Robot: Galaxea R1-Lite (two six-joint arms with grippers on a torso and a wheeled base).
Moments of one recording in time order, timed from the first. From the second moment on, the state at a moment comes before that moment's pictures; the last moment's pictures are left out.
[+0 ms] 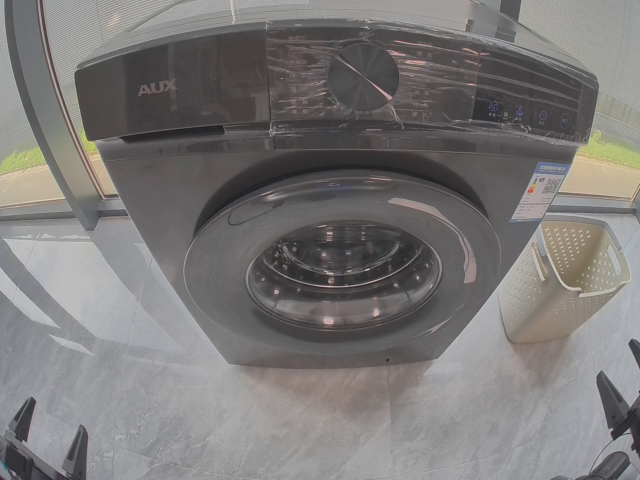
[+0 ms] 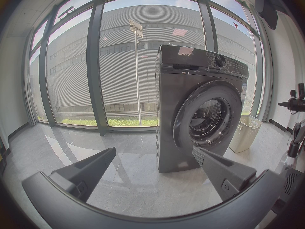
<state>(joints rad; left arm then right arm) 0.00 0.02 -0.02 0.00 -0.01 0.02 0.13 0.33 -0.02 -0.38 0.07 0.01</state>
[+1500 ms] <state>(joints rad) 0.00 0.02 -0.02 0.00 -0.01 0.02 0.00 0.01 -0.02 0.00 0.01 0.00</state>
